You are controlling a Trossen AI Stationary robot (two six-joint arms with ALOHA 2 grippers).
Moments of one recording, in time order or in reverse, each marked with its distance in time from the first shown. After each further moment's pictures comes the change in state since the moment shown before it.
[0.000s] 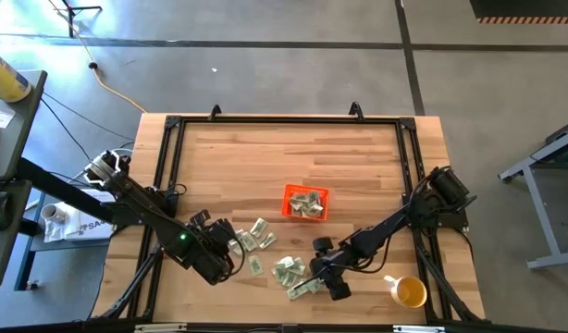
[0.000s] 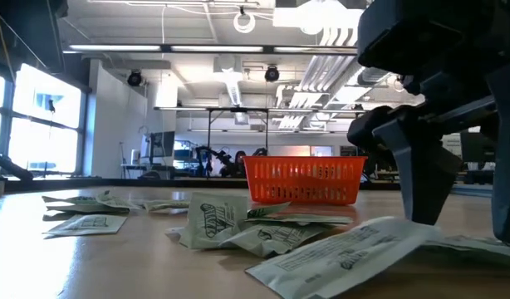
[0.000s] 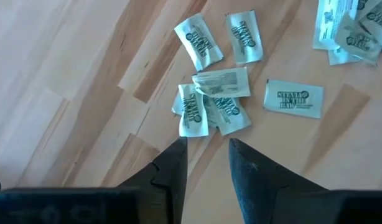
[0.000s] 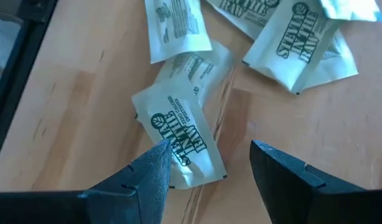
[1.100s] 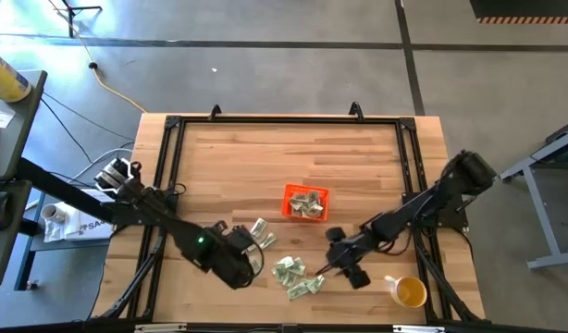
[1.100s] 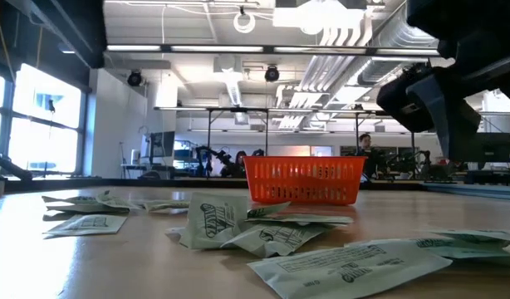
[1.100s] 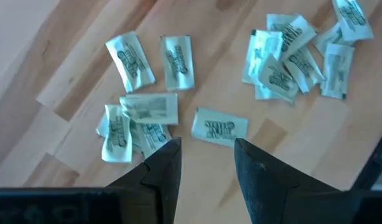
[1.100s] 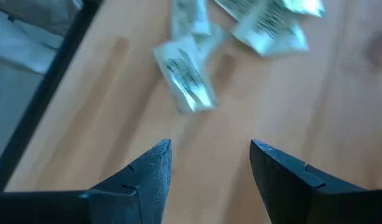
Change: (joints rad) left arm 0.064 0.126 0.120 0.167 0.071 -0.015; right arm -0.023 -0.284 -0.195 -0.017 -0.057 -0.099
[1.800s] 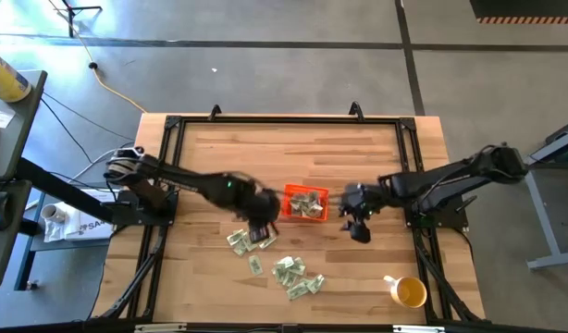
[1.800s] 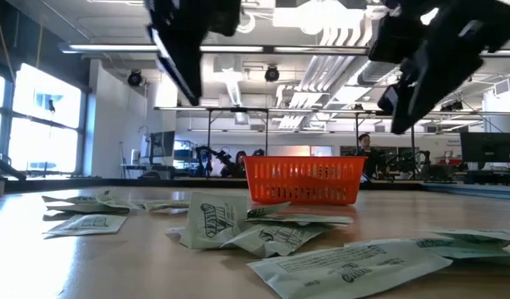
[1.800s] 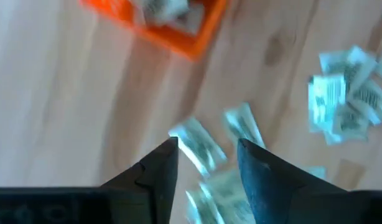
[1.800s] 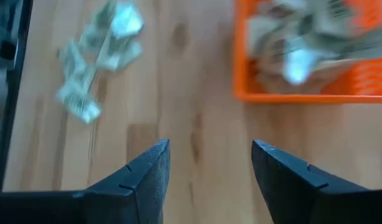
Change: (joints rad) left arm 0.434 0.001 0.009 0.059 0.213 0.701; right arm -0.374 -0.389 -0.148 -0.234 -0.062 0.090
